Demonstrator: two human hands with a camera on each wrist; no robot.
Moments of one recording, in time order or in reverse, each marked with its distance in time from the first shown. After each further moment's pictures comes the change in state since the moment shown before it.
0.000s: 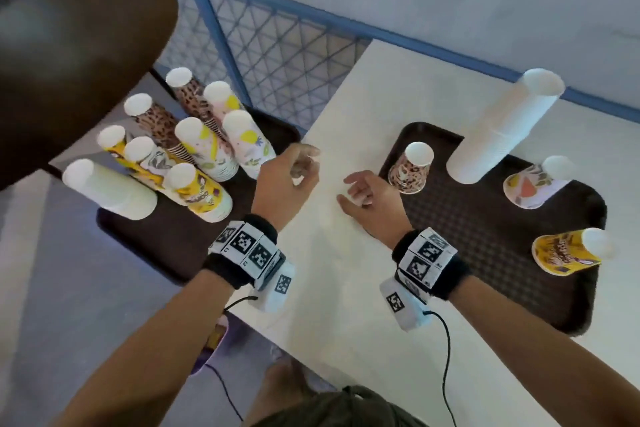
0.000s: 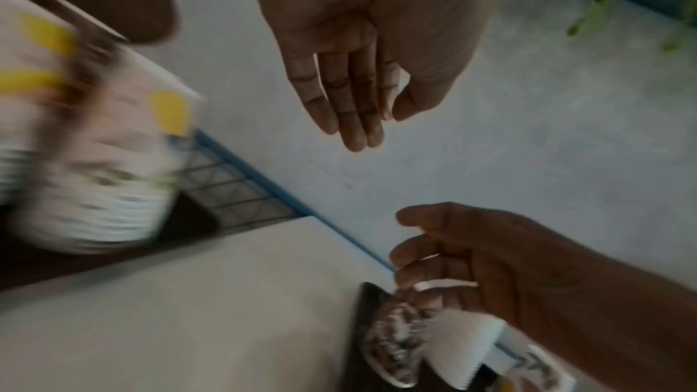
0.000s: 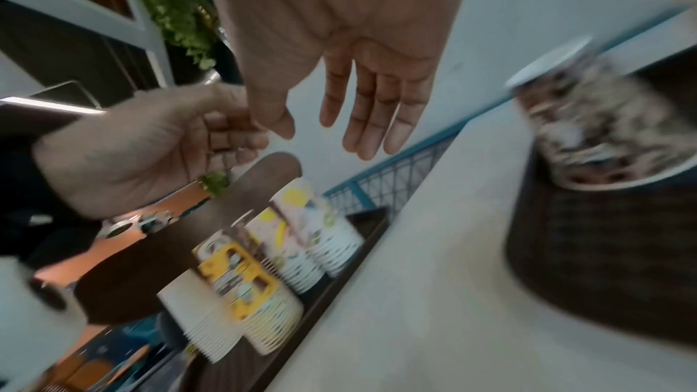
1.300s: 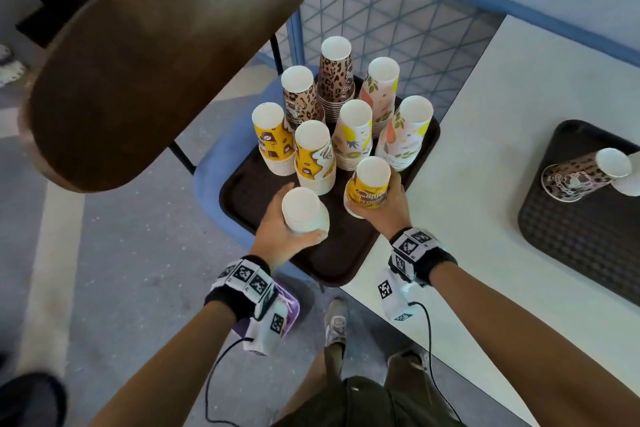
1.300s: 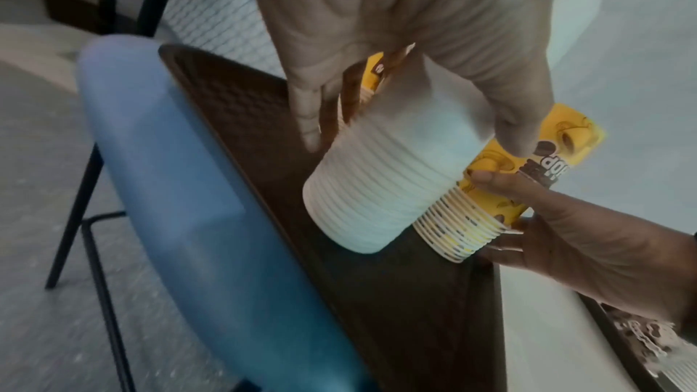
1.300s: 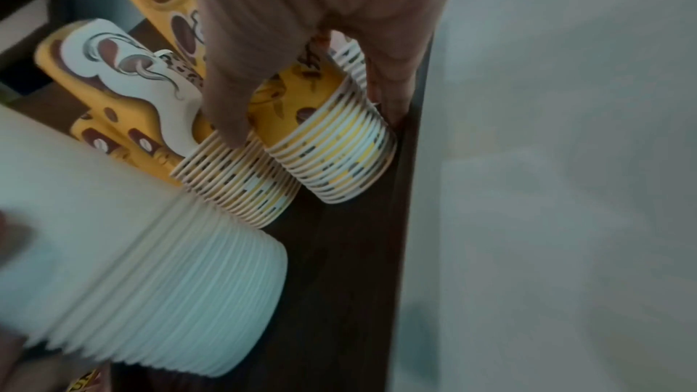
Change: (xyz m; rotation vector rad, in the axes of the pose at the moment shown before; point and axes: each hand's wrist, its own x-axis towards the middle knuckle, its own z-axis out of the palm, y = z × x) left_hand -0.070 -0.238 -0.203 -0.216 -0.132 -0.610; right_hand 0.051 -0.047 0.277 -0.077 0.069 0.315
